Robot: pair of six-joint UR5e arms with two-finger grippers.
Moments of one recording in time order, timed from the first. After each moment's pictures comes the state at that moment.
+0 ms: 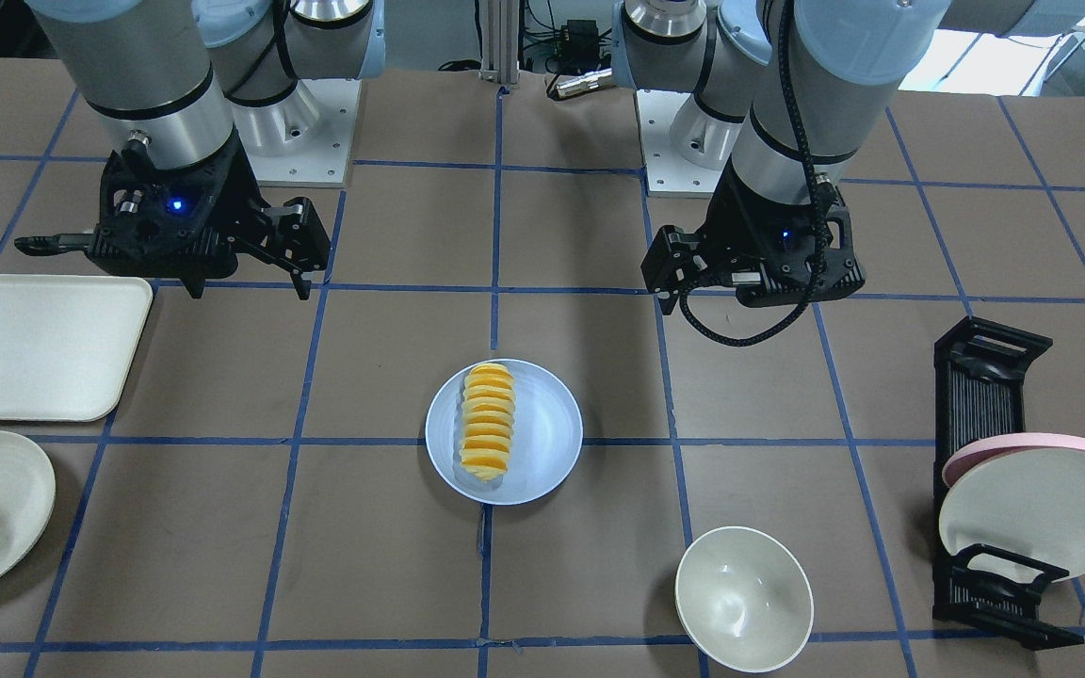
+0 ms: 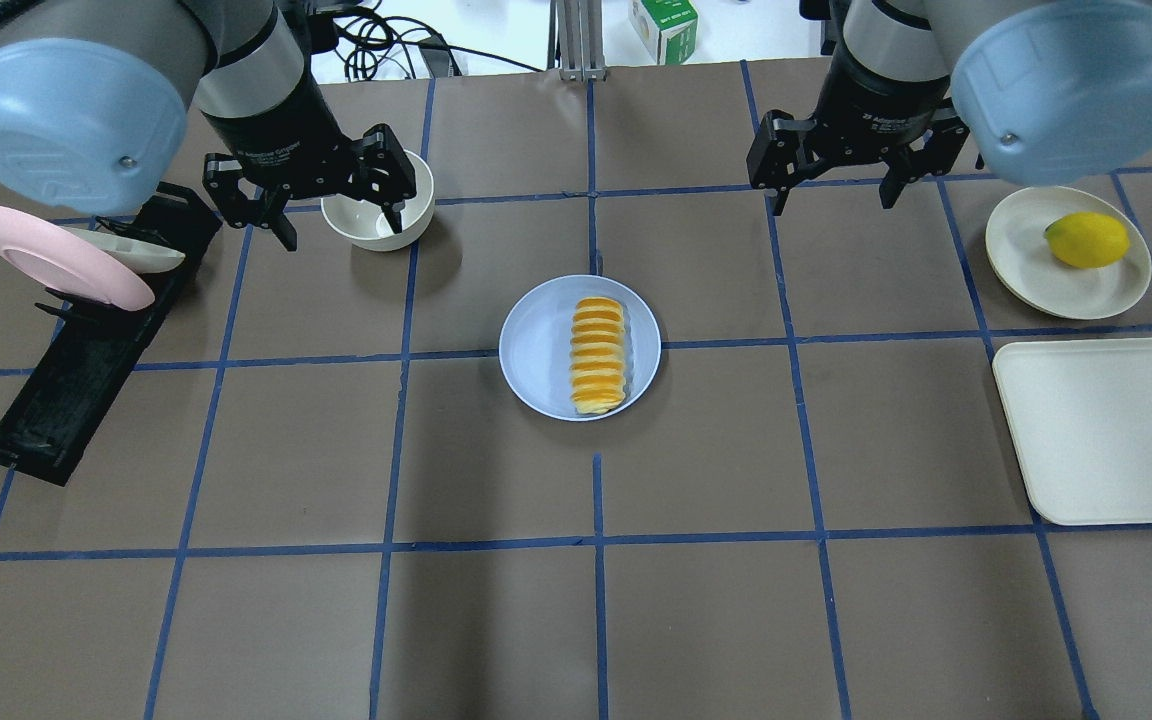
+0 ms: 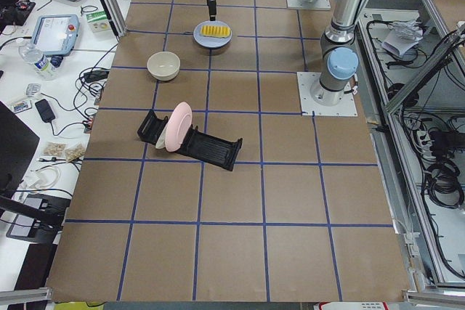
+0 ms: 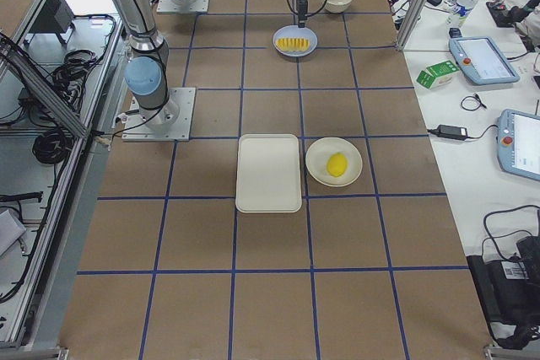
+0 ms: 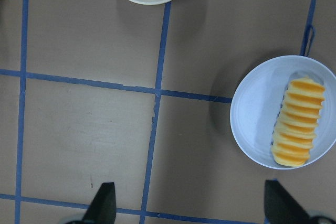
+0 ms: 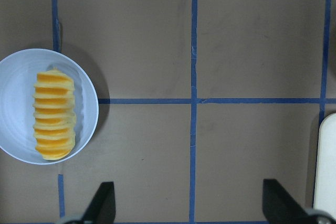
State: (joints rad) left arm -1.64 -1.69 -1.53 -1.50 1.56 -0.20; right arm 1.64 -1.49 1.55 -1.69 -1.59 0.05
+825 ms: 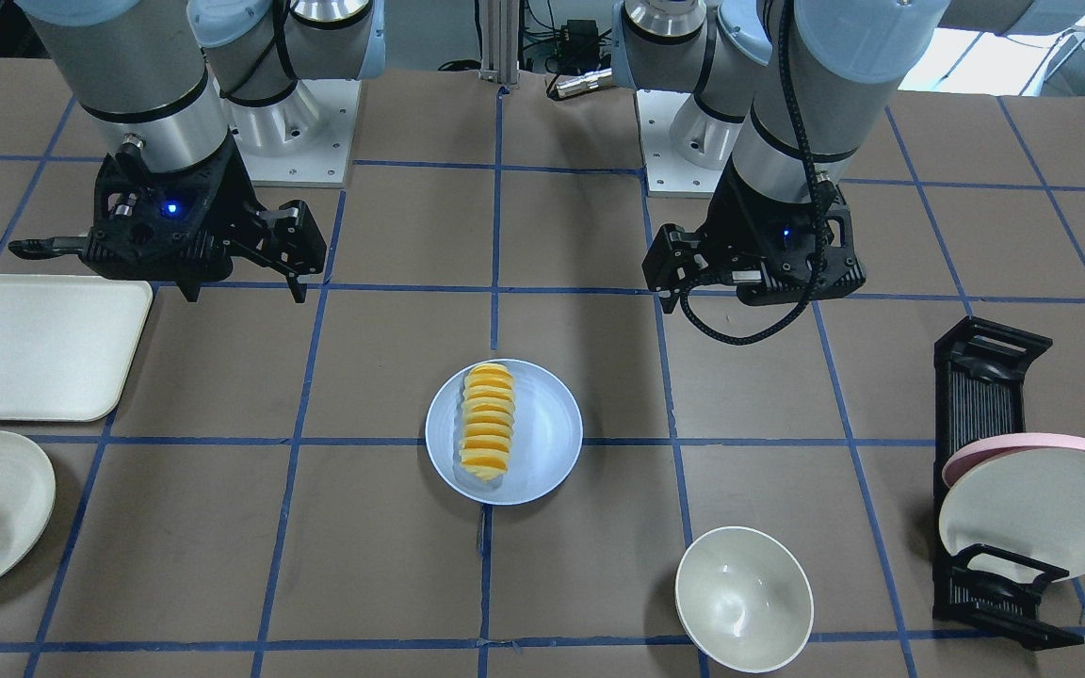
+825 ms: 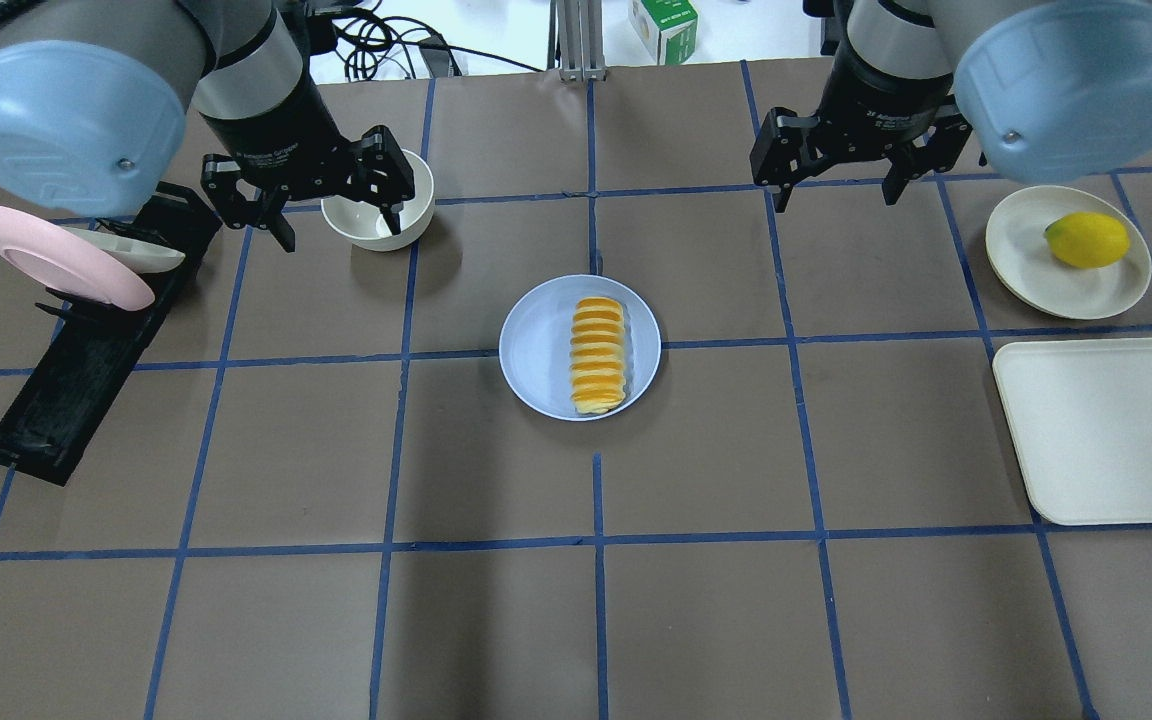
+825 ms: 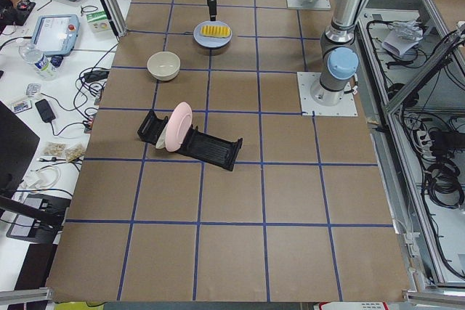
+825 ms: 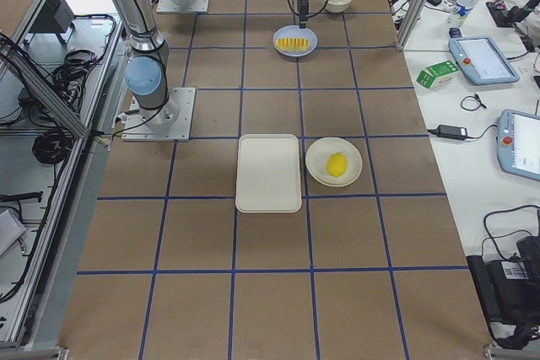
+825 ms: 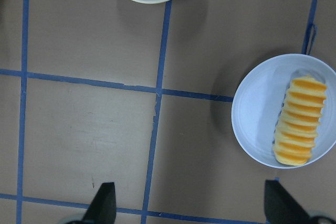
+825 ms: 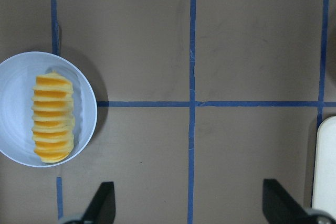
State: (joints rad) left arm -1.63 -1.68 -1.53 -1.50 1.57 -0.20; right arm 1.63 -1.49 1.55 -1.69 -1.59 0.05
